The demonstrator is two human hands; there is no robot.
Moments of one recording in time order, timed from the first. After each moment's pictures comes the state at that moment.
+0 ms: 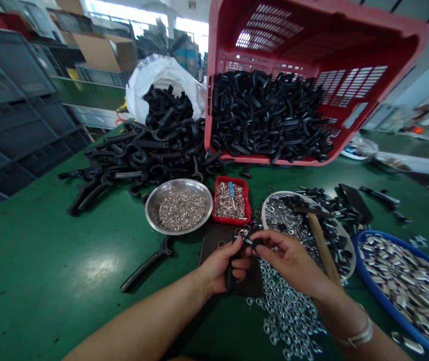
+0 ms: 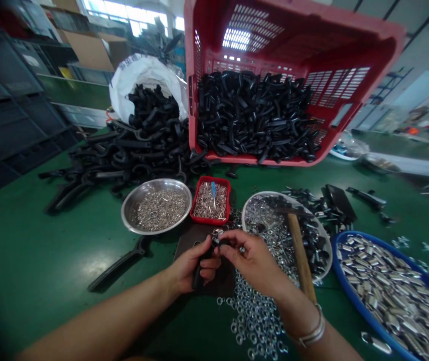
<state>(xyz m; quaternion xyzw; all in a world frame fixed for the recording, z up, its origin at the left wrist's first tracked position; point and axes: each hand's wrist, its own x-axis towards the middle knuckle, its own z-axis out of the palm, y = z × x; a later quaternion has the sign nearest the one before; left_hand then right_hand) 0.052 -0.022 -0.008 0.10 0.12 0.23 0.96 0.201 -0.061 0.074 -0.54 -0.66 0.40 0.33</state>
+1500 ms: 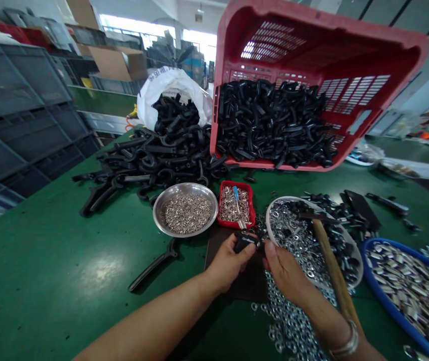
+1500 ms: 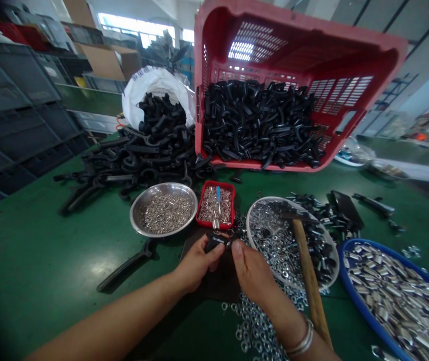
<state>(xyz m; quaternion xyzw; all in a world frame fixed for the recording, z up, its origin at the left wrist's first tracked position) 0.059 -0.023 0.005 0.36 0.31 0.42 0.77 0.200 -0.059 0.031 -0.65 -0.70 0.18 0.23</state>
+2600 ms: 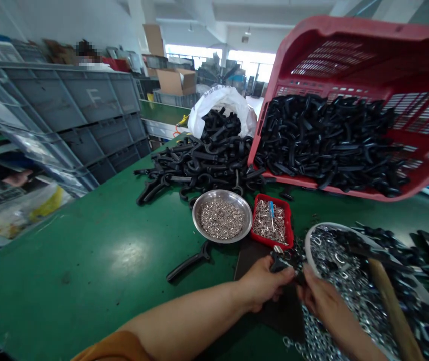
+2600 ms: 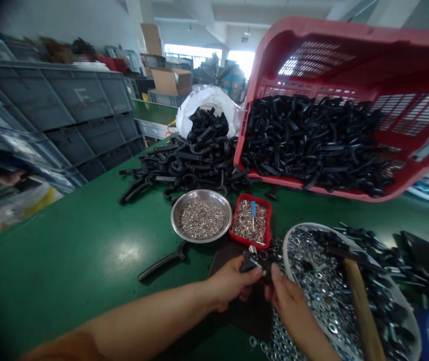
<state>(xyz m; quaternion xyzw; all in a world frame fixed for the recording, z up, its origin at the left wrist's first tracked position) 0.057 -0.018 0.005 0.35 0.35 0.32 0.81 0.205 -0.054 0.032 -0.67 -0.70 0.18 0.17</state>
